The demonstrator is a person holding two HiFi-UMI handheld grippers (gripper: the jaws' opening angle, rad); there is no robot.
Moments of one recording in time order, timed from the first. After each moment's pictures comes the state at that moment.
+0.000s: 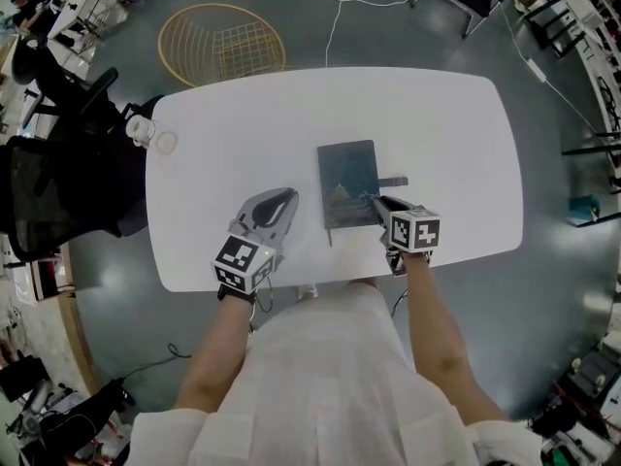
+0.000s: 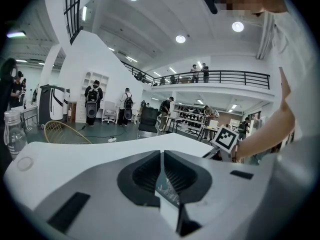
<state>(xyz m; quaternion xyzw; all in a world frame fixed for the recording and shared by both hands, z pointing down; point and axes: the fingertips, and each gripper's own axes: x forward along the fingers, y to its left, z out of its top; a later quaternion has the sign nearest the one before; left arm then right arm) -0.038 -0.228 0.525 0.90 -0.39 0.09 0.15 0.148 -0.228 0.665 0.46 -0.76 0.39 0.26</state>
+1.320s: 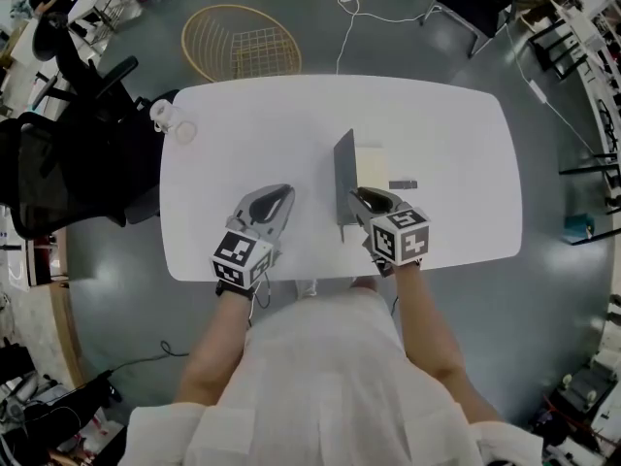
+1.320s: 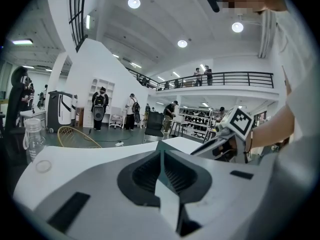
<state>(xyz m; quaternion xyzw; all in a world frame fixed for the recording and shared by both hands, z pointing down) -0.093 -0.210 0.505 0.89 -0.43 0.08 0.13 0.030 -0.219 0.567 0.38 -0.85 0.28 0.24</state>
